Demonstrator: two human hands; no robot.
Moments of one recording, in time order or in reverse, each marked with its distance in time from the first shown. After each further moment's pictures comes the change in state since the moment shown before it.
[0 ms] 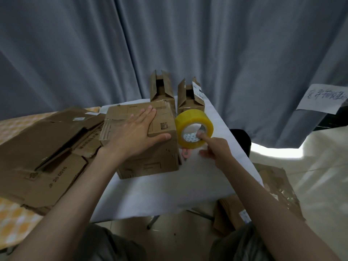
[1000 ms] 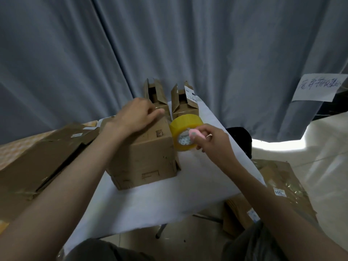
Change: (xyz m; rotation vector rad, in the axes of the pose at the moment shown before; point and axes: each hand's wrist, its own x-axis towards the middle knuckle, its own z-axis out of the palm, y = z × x) left_hand 0.069 0.019 -0.043 0.083 0.132 0.168; right_hand -0.070 -0.036 -0.012 -0.281 0.002 -0.702
